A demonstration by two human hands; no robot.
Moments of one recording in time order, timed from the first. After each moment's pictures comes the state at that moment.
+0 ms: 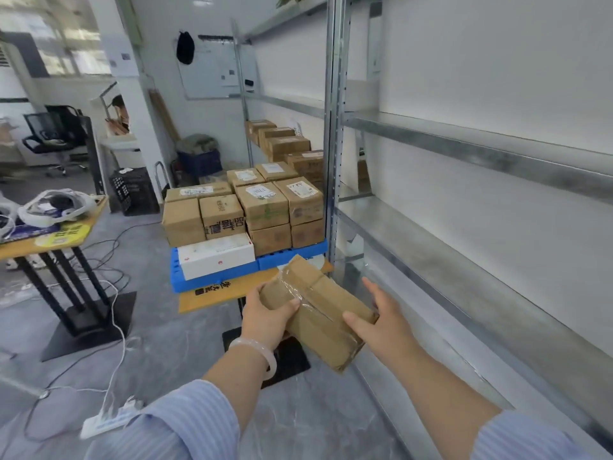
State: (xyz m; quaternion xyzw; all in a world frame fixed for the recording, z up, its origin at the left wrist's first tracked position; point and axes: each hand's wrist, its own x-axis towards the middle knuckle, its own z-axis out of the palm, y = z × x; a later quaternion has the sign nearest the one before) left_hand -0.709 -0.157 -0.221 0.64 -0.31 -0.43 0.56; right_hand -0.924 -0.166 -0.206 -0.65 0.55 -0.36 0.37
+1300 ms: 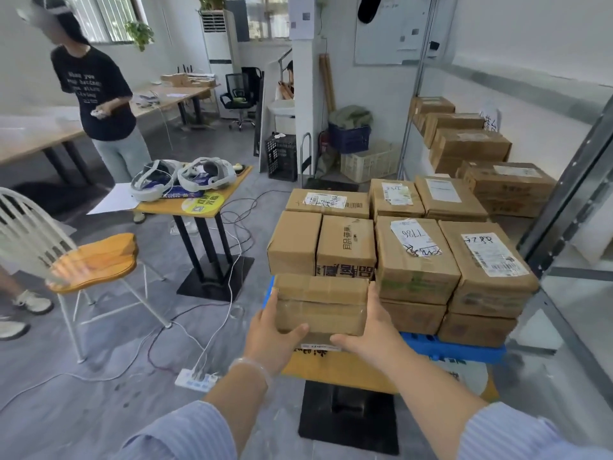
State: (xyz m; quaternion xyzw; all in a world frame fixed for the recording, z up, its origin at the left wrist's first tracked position) left_hand -0.449 -0.357 -0.263 0.80 -0.28 -0.22 0.48; right_hand -0.594 -0.501 -0.247 -0.77 0.42 -0.10 0.46
